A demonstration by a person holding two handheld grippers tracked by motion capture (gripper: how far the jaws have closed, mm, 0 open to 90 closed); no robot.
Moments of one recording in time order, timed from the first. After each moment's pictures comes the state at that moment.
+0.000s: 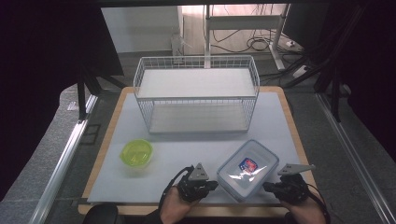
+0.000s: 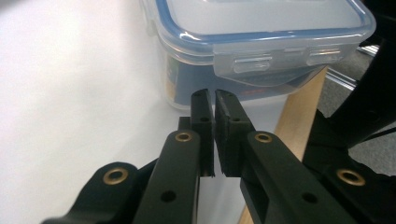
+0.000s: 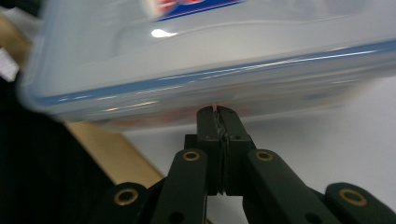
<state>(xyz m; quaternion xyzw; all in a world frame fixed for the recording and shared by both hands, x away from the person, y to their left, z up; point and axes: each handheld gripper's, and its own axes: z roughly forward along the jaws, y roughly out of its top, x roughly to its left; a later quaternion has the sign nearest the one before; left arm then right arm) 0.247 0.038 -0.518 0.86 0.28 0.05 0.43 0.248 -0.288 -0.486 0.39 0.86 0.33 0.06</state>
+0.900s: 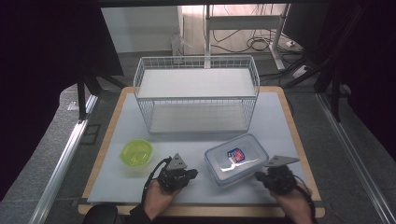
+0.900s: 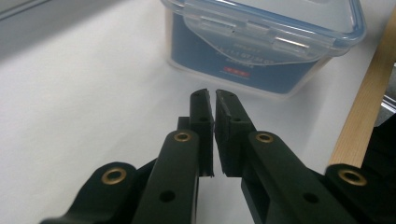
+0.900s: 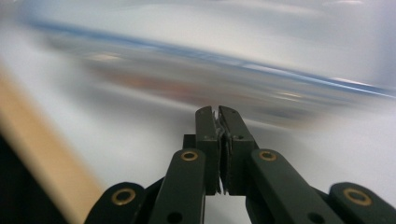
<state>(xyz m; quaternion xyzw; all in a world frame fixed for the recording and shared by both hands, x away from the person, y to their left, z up) 0.264 0.088 -0.518 0.84 0.34 0.08 0.42 0.273 -0.270 -0.481 0.39 0.85 0.32 0.15</state>
